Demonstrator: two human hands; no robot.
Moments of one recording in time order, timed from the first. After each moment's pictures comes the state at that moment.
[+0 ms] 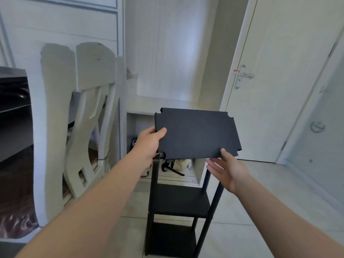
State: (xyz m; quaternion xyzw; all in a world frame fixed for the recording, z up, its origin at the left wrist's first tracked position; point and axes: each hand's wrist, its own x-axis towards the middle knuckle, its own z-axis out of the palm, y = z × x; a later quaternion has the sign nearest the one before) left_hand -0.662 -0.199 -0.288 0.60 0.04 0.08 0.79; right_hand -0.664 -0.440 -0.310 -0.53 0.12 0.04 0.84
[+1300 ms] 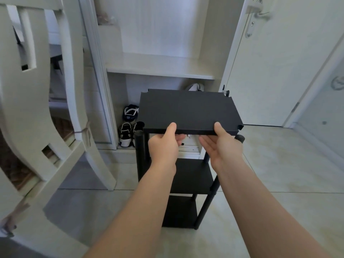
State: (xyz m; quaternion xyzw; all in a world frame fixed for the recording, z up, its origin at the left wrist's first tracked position) left_hand -0.610 -0.299 -0.403 0.55 0.24 0.11 0.80; right_hand -0.597 -0.414 -0.384 -0.47 0.20 -0.06 0.86
